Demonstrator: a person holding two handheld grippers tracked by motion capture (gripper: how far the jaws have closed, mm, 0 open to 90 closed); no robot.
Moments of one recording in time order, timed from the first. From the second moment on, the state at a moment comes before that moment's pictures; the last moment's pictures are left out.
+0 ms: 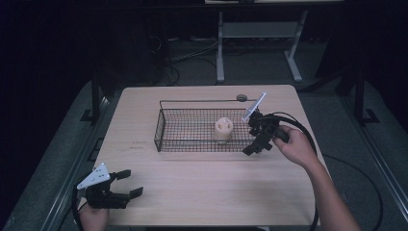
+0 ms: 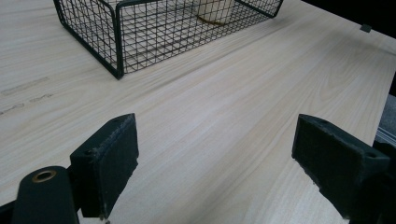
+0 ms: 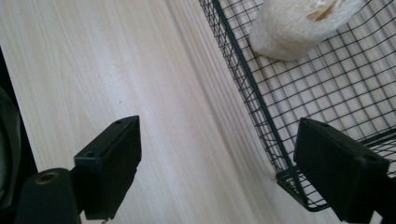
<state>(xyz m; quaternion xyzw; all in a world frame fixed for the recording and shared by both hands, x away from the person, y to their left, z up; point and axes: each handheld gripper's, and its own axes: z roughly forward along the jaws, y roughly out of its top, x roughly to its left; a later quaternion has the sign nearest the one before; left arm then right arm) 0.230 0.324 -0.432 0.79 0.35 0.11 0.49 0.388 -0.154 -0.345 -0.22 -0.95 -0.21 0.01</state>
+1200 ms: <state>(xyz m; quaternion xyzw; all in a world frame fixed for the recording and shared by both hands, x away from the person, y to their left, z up) 0.230 0.321 -0.433 0.79 0.34 0.11 0.49 0.349 -0.179 -0.377 -0.22 -0.95 -0.22 0.01</state>
